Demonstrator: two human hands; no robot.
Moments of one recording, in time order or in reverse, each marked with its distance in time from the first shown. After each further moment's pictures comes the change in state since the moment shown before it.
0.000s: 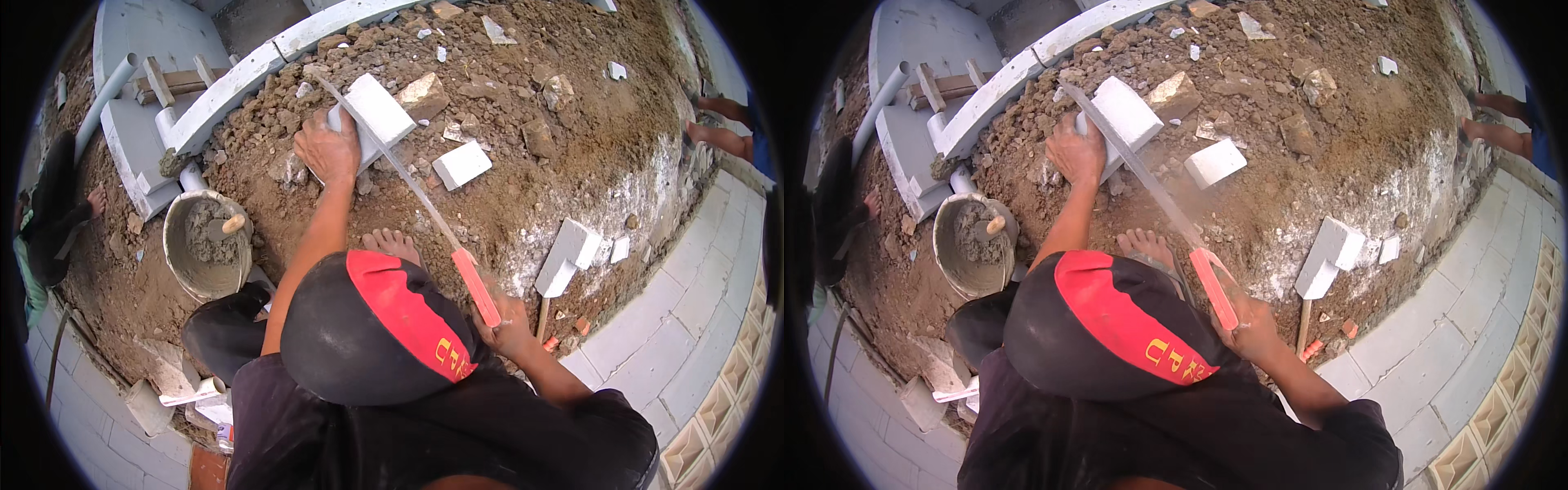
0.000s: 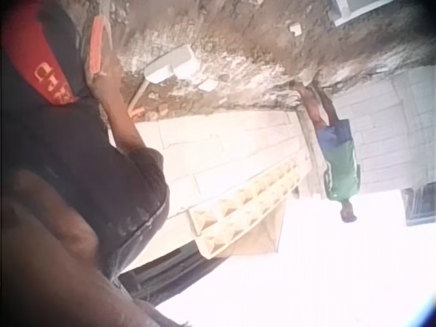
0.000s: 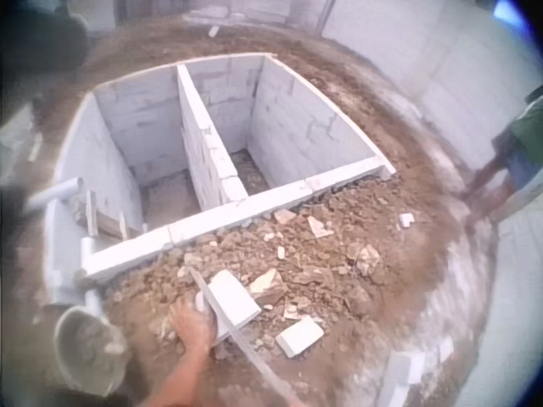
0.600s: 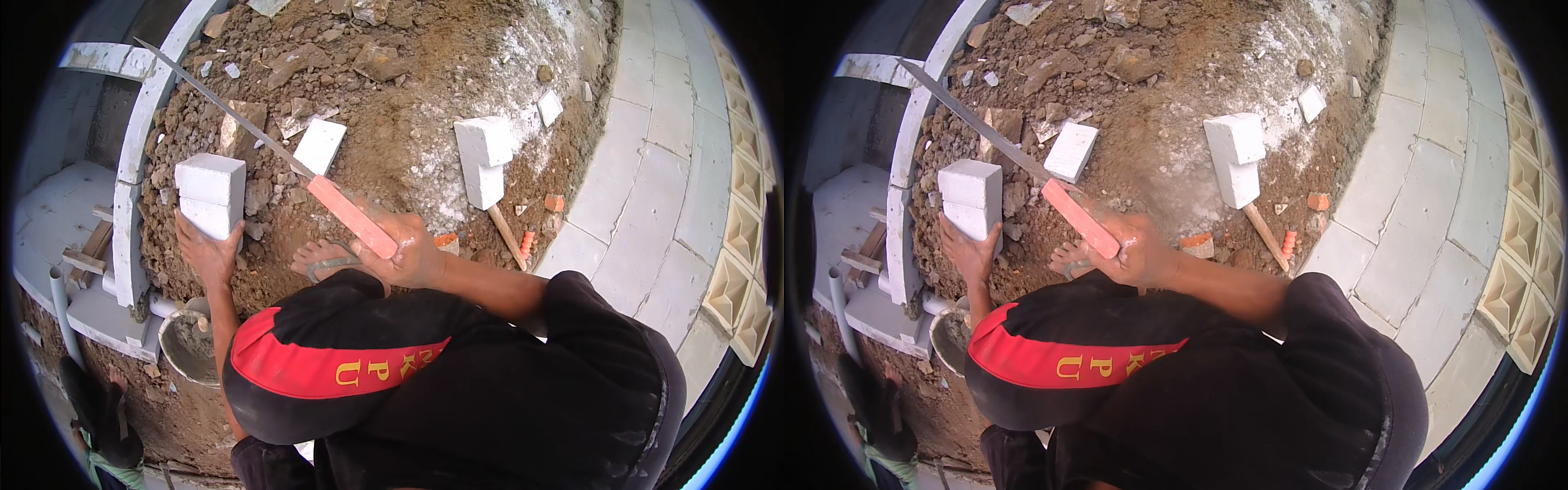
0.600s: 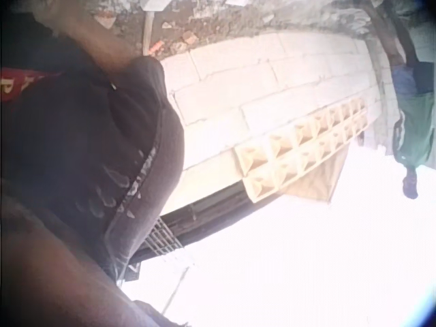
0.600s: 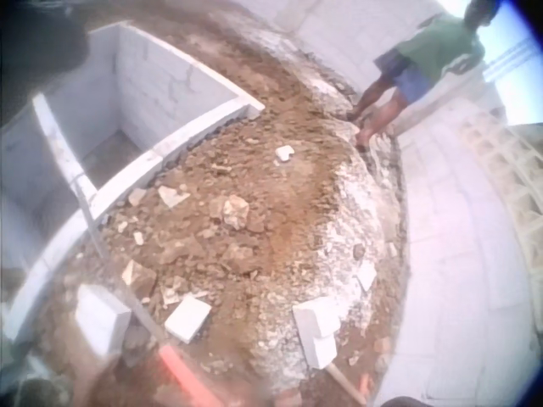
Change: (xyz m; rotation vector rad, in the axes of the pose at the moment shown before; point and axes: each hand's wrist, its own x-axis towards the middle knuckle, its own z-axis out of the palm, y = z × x) left_hand 0.000 -0.051 -0.033 0.165 -0.318 0.659; right_hand 0.053 0.010 -0.009 0.420 0.411 0.077
